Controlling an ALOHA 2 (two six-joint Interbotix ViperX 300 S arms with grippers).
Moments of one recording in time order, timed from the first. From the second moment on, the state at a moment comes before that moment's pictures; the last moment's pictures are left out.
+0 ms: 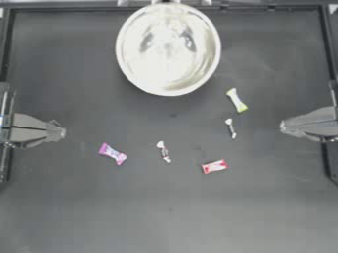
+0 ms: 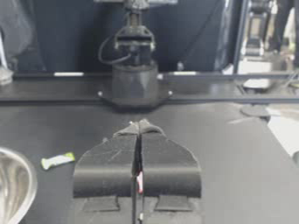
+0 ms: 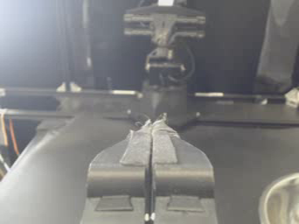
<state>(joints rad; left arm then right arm) 0.00 -0.98 1.19 0.00 -0.29 0.00 0.00 -0.97 1.19 0.00 -0.29 0.00</state>
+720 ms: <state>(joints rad) 0.00 -0.99 1.19 0.03 -0.22 0.03 0.00 -0.96 1.19 -0.07 -0.32 0.00</state>
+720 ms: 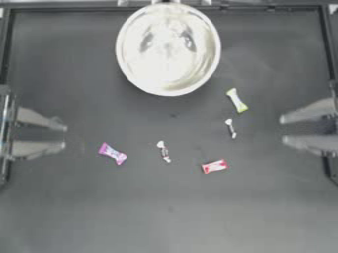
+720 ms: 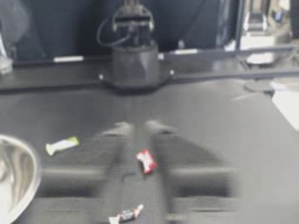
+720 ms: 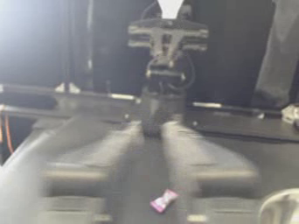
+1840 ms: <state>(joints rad) 0.04 -0.99 1.19 0.00 -0.18 0.02 -0.50 -0.60 0.79 0.07 0.71 0.04</state>
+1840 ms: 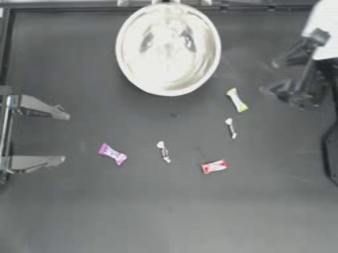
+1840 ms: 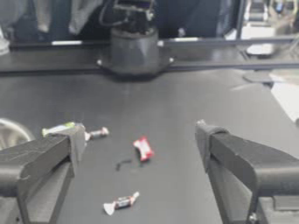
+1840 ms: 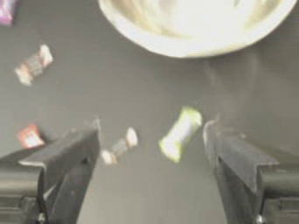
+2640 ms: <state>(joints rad) 0.07 -0.99 1.21 -0.01 -0.17 0.02 -0.50 -0.22 0.69 -0.05 0.72 0.24</state>
